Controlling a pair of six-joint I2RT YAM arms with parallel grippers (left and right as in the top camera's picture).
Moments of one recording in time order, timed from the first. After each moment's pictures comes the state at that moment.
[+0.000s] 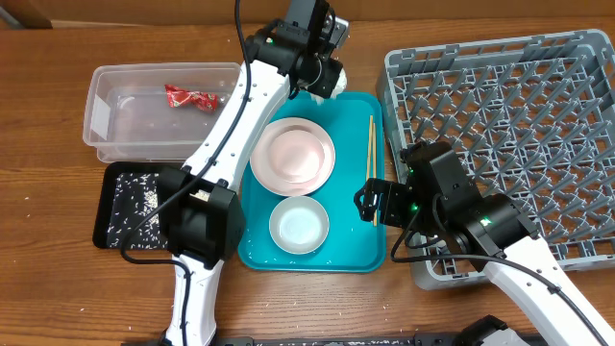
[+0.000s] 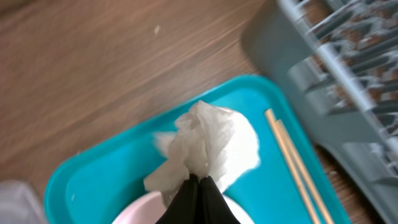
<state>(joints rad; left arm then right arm) -0.42 2.23 2.17 -0.96 0.11 0.03 0.50 1.16 0.99 -0.86 -0.20 0.69</state>
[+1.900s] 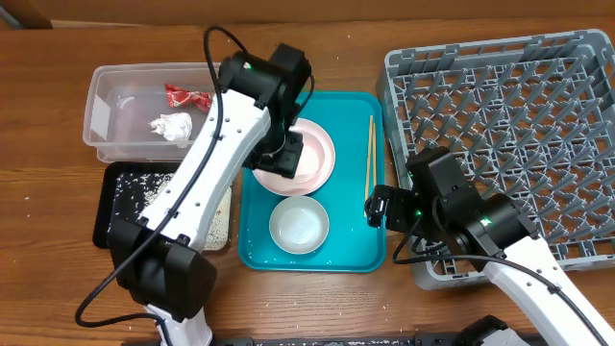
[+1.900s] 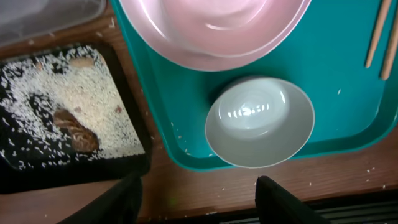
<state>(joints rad) -0.45 1.89 1.87 -1.60 -0.02 -0.22 0.50 1.16 0.99 -0.95 -0.11 0.69</state>
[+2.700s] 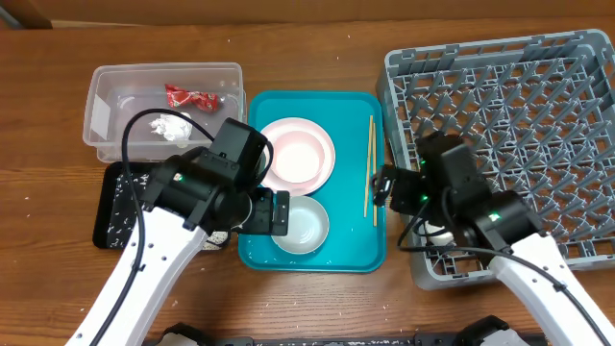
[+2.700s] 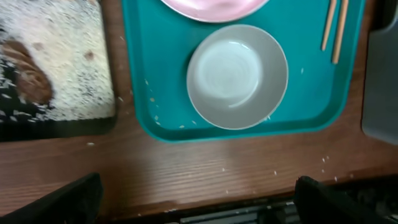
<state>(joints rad) -0.45 1.32 1.32 -1.36 0.09 -0.41 0.42 1.16 1.01 -0.84 -0.08 0.67</state>
